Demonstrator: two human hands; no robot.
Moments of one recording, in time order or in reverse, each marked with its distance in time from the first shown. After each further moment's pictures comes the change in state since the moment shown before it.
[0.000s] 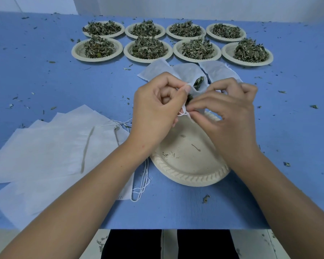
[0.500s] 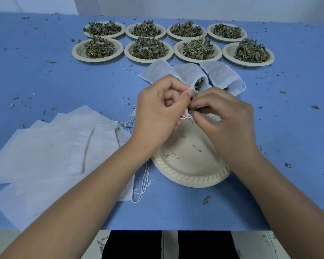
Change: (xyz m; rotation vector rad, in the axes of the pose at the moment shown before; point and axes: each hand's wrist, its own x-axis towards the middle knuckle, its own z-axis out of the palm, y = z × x) left_hand 0.001 -0.005 0.000 0.020 -0.043 0.002; right_hand -0.004 0.003 0.006 0.280 -0.043 0.107
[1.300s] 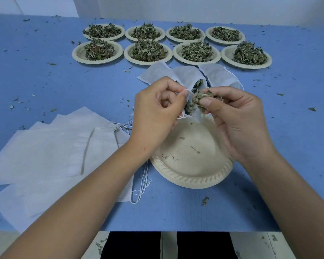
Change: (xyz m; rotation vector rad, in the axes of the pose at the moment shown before) left_hand 0.001 0.001 -0.001 0.077 0.041 0.017; right_hand 0.010 -0.003 -0.013 0.946 0.067 0.513
